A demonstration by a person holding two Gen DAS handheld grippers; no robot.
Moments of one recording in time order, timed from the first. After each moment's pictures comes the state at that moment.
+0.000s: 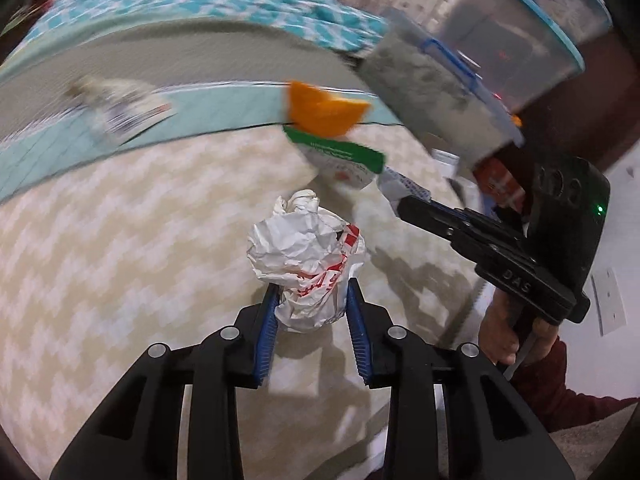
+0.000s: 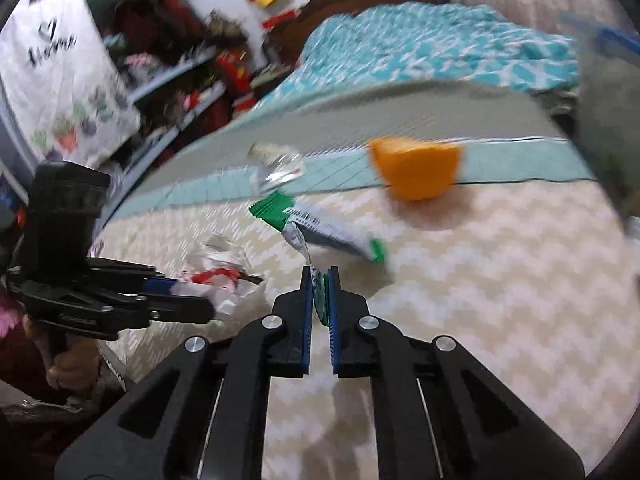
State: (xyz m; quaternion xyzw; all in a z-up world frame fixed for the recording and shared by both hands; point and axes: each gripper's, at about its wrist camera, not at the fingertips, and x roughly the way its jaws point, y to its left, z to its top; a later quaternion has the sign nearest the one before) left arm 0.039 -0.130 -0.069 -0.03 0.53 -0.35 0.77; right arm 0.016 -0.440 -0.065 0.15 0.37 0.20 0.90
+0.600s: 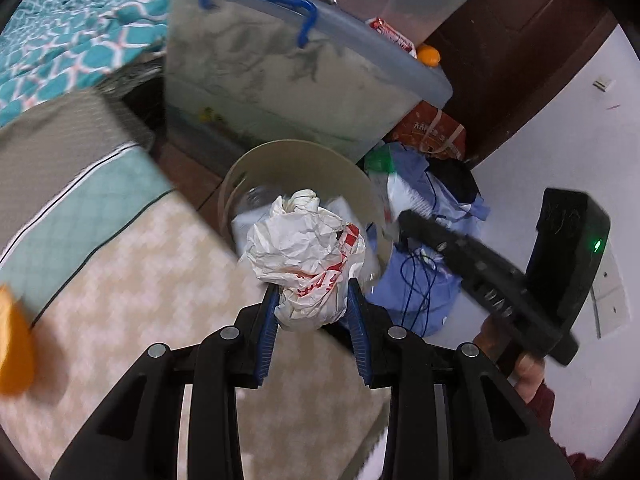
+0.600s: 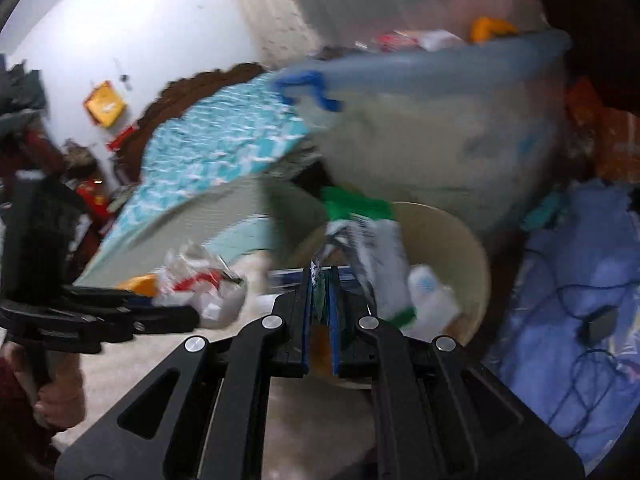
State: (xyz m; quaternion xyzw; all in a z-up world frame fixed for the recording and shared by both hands) left arm 0.079 -0.459 -0.050 0.07 0.51 -0.50 0.70; right arm -0.013 -0.705 -0.075 0.24 0.32 -0.09 0.91
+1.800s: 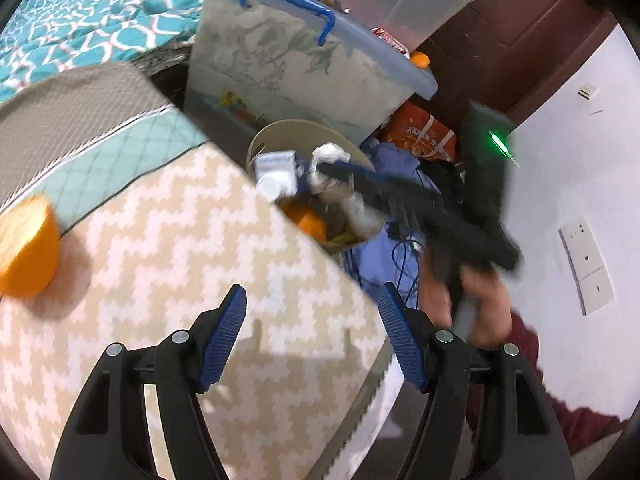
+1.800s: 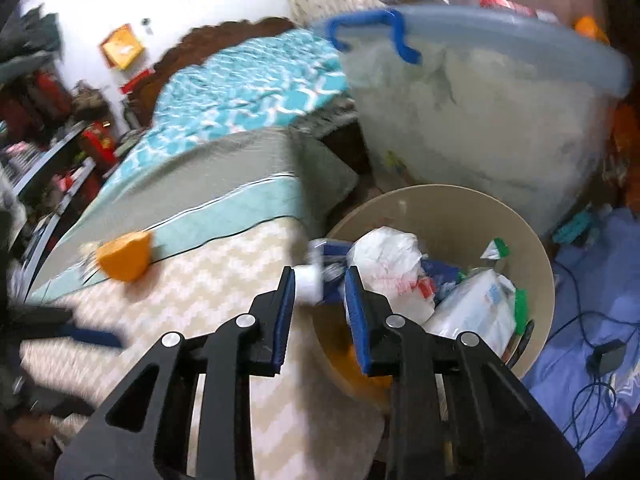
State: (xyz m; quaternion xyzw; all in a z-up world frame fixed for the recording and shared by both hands) left arm 0.053 -0.356 -0.045 0.04 0.51 -0.50 0.70; right arm 0.054 -0.674 -0.085 0.17 0.37 -0.07 0.91
